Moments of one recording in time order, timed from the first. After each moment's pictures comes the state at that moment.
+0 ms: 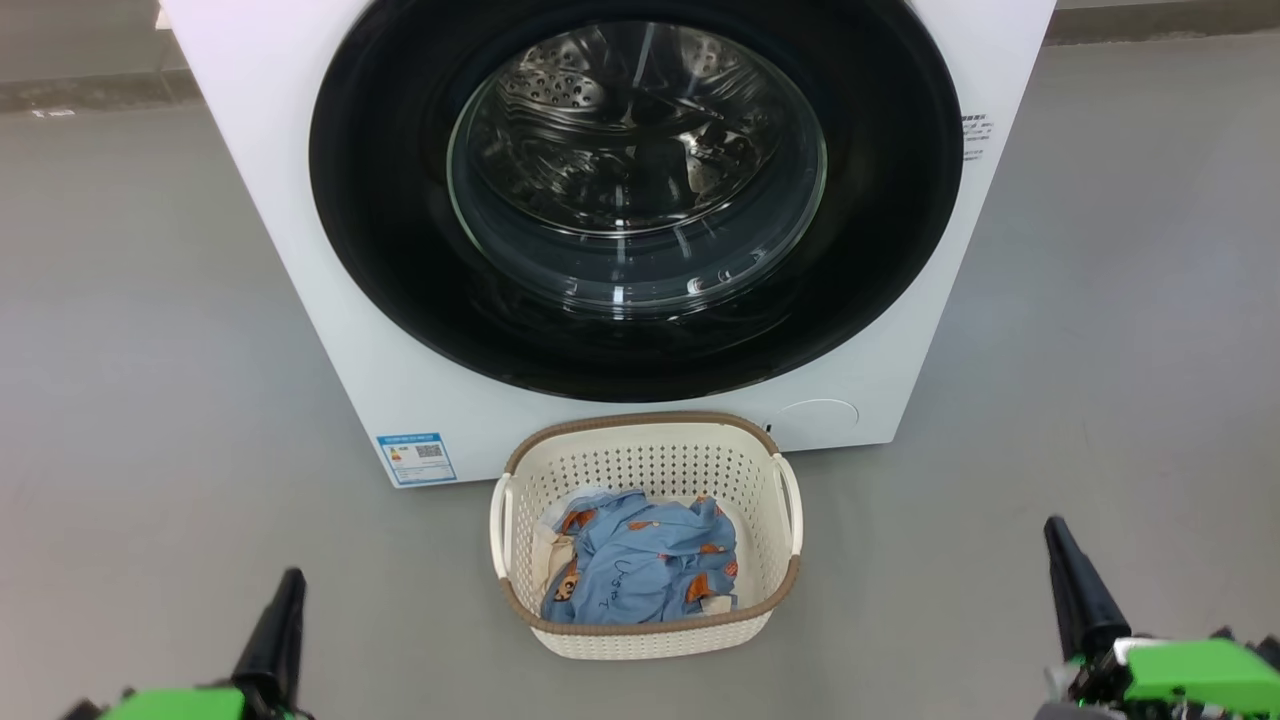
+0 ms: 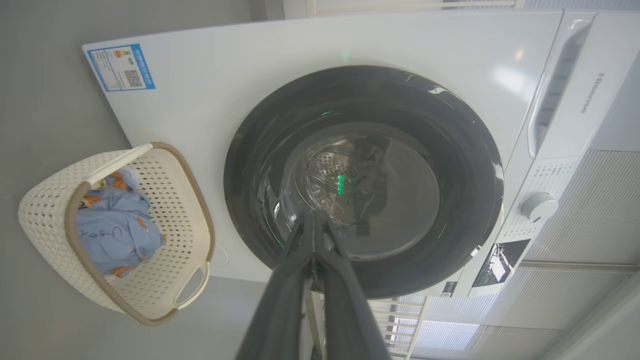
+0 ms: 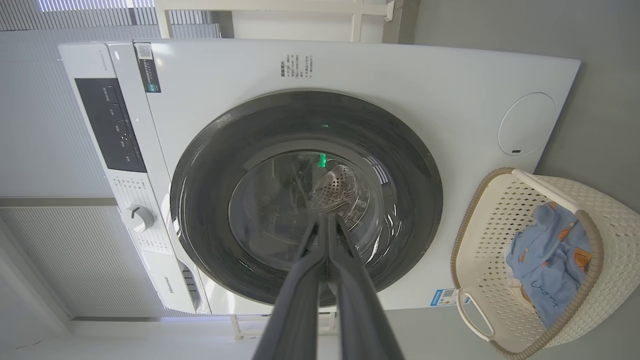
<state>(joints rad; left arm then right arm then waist) -0.06 0.04 0.08 0.28 -1.62 -0.12 0.11 -0.06 -0.05 -0.14 0.28 1.61 0.13 0.10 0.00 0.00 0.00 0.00</state>
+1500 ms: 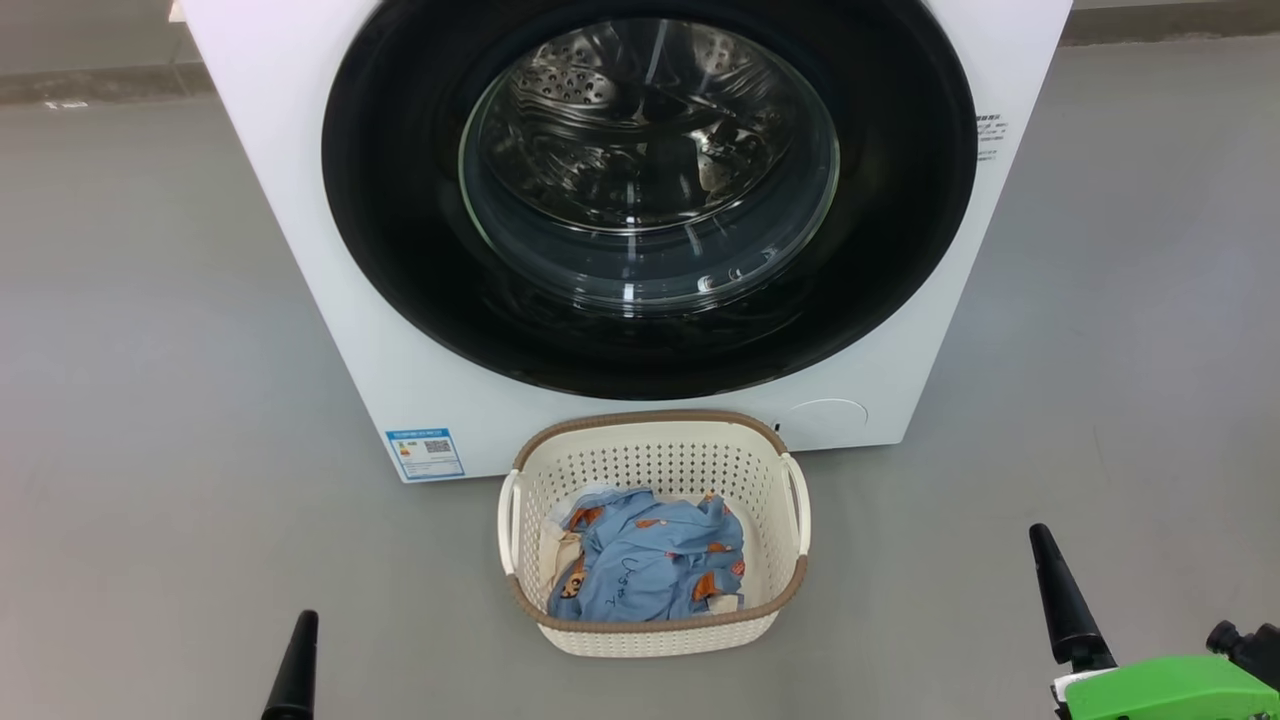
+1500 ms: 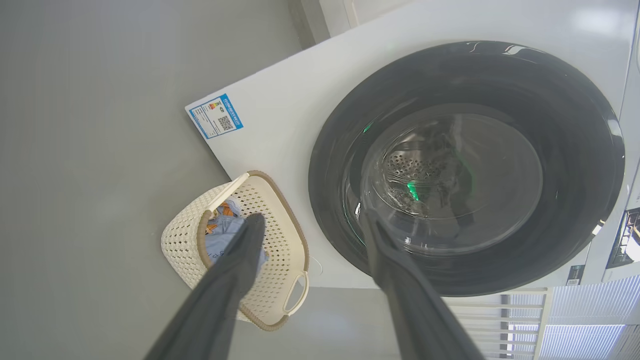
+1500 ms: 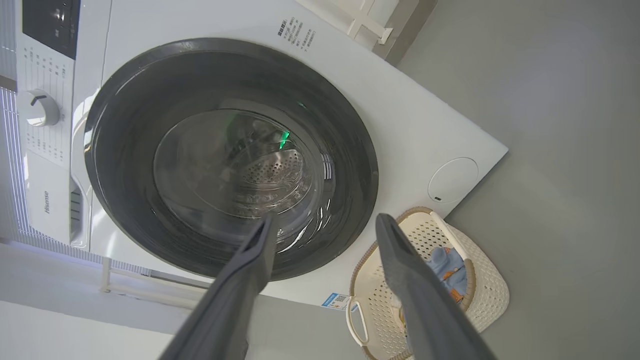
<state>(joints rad) 0.01 0.01 0.06 0.31 -1.28 -0.12 0.00 0.00 -0.03 -0.12 0.22 1.12 0.13 0.00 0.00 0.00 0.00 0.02</state>
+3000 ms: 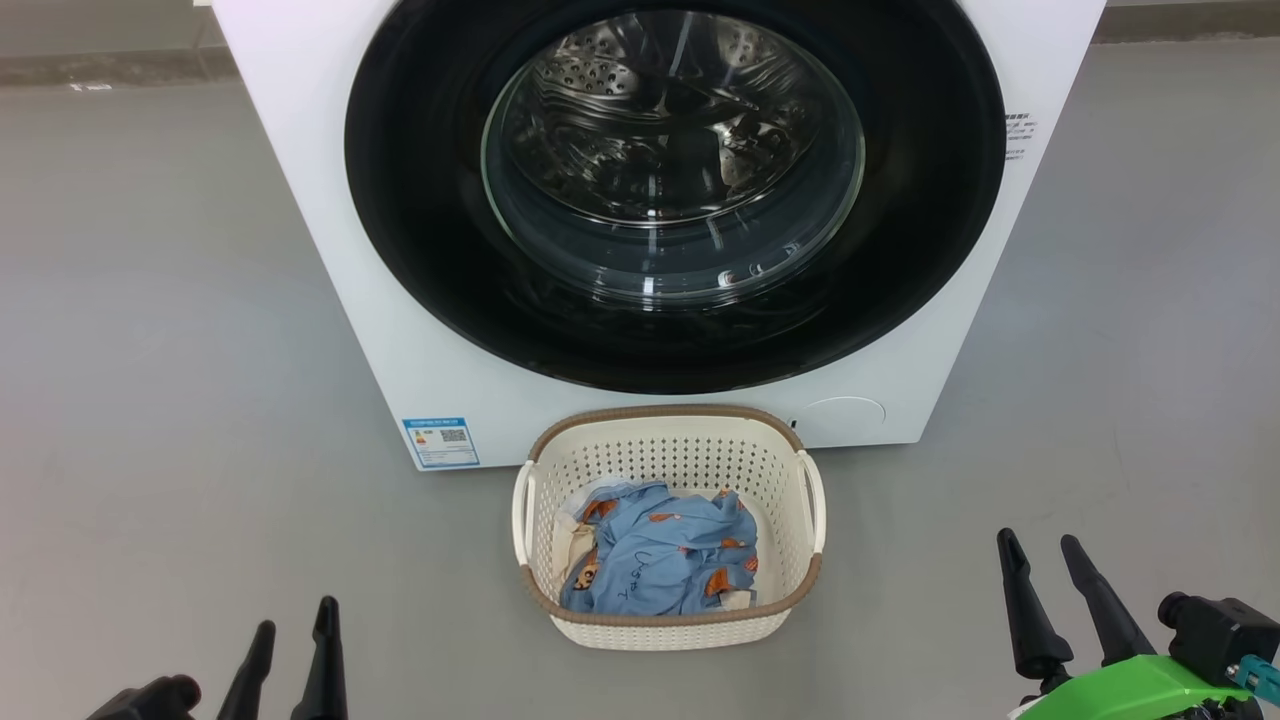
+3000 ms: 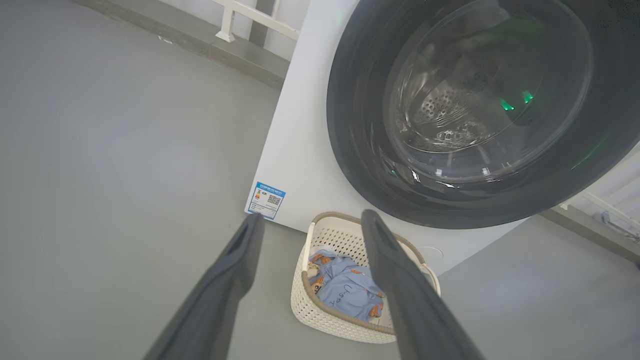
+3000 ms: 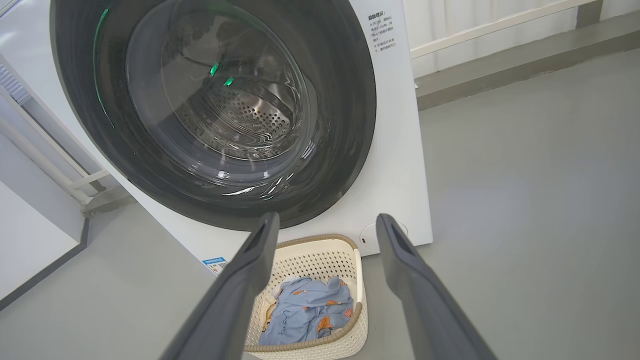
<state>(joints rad) 0.04 0.06 -0.01 0.22 -0.60 -0.12 -0.13 0.02 -0.06 -0.09 0.16 0.43 0.13 -0.13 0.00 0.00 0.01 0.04</state>
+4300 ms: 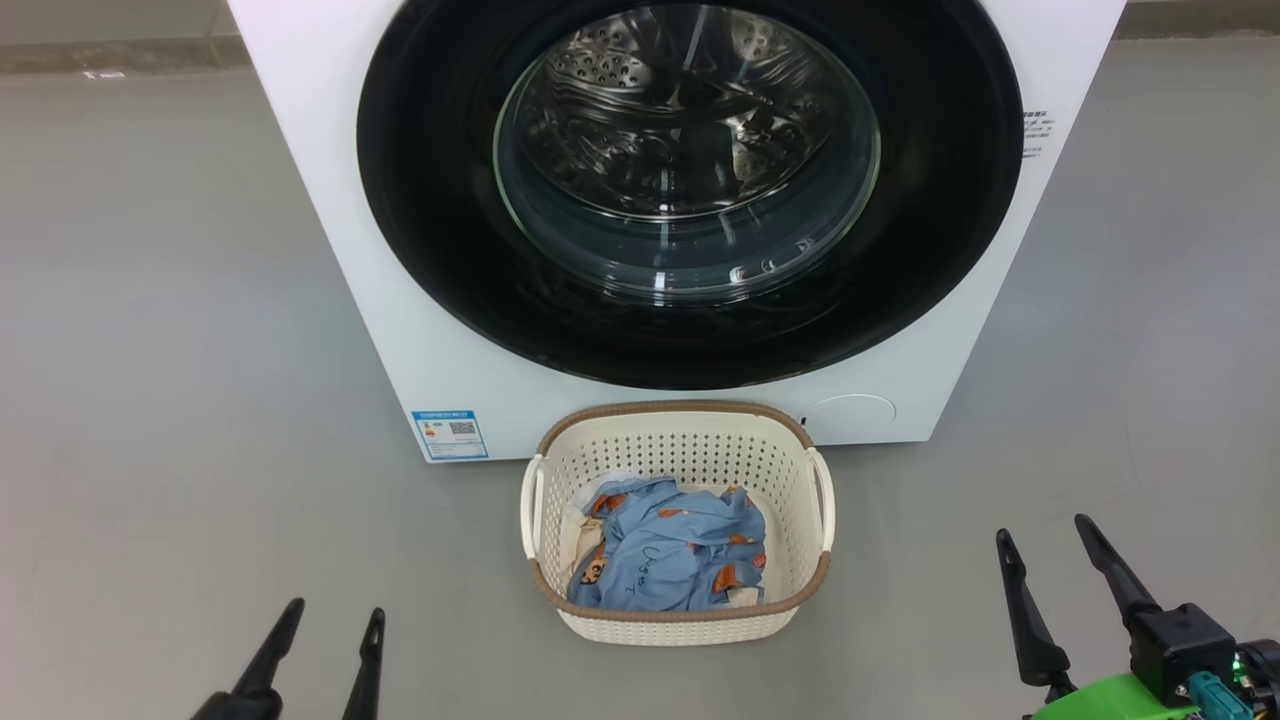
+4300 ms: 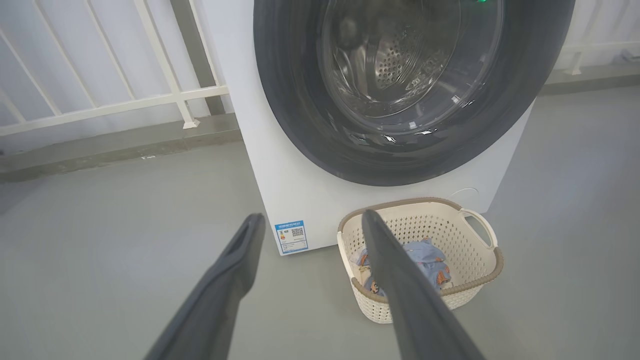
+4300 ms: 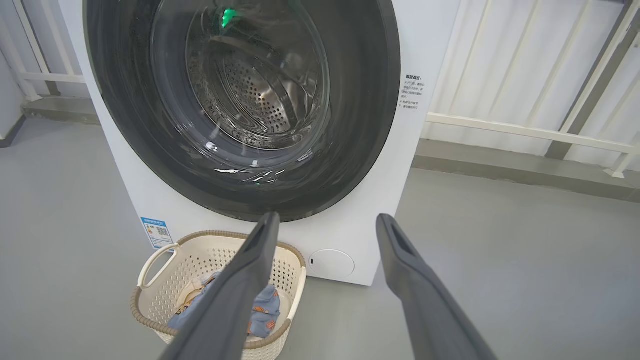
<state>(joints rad) 0.09 0.10 -0.04 0.15 -0.07 -0.13 -0.24 0.04 -0.06 -0.12 0.11 -0.02 0.13 -0.24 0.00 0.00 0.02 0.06</state>
